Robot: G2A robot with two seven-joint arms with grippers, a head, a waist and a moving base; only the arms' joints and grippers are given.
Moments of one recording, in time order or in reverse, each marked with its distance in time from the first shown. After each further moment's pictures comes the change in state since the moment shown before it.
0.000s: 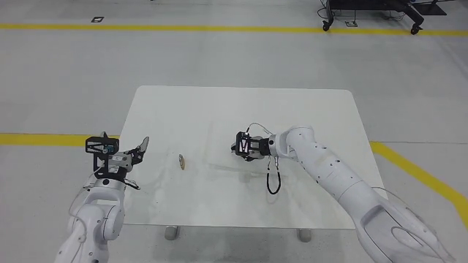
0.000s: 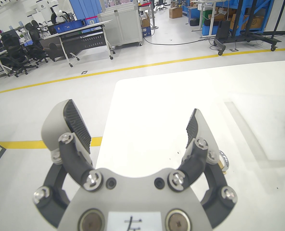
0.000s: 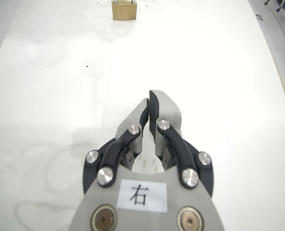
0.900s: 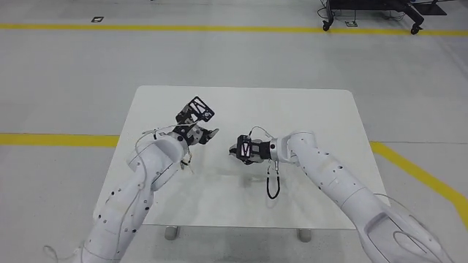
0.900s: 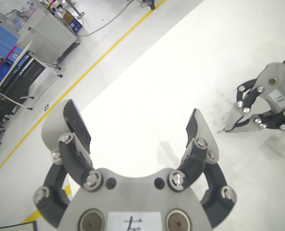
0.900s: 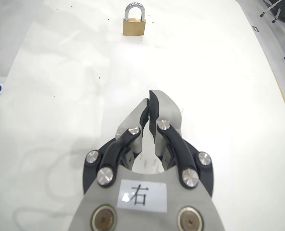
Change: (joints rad) left arm -0.568 -0.052 0.516 0.128 0.216 -0.321 -0.589; right arm -0.062 0.031 0.041 -0.077 -0.007 0.011 -0.061
